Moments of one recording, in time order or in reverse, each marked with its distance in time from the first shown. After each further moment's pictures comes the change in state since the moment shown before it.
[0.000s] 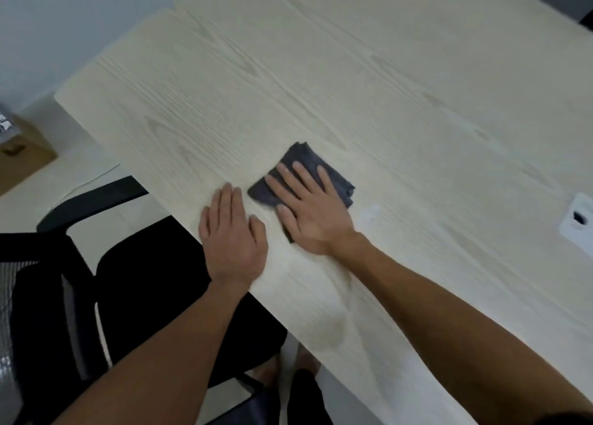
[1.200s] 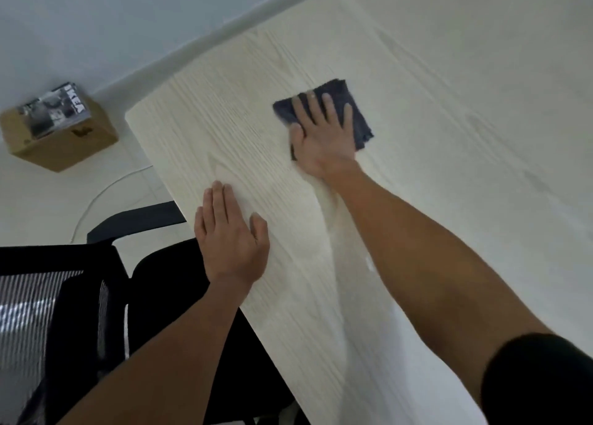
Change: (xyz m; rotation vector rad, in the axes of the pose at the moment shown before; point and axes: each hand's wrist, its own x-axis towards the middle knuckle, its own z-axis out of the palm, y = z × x) left_hand 0.117 -0.055 -0.007 0.080 -0.041 -0.315; right_hand 0.279 -0.003 -0.034 0.011 0.028 0.129
